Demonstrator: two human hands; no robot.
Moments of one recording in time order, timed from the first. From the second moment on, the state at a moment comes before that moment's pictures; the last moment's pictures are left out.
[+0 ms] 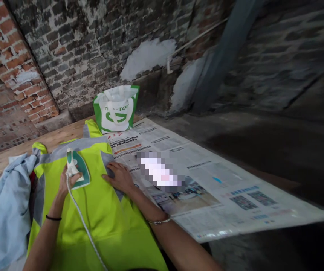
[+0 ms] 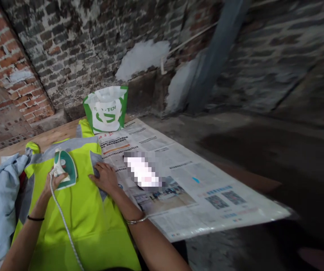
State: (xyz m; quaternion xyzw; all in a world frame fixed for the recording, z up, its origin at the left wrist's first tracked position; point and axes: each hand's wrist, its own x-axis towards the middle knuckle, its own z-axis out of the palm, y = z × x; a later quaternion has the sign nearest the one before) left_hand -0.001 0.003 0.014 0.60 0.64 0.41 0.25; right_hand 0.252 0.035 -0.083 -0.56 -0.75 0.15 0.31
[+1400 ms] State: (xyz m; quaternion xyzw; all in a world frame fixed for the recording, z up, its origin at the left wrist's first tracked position) left_hand -0.057 -0.211 0.009 0.50 0.75 0.38 0.22; right_hand 0.254 0.038 -0.098 -0.55 -0.76 0.15 0.32
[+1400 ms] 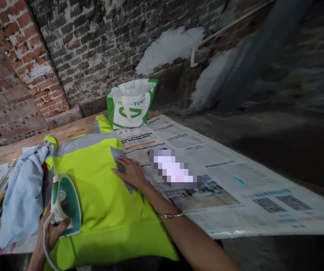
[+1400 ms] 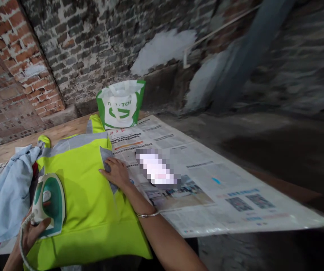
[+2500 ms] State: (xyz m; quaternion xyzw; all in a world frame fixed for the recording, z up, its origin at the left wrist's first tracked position) left_hand 0.008 -0.023 0.015 0.59 0.63 0.41 0.29; right_hand 0.252 0.032 -0.079 -0.58 -0.74 0.12 0.32
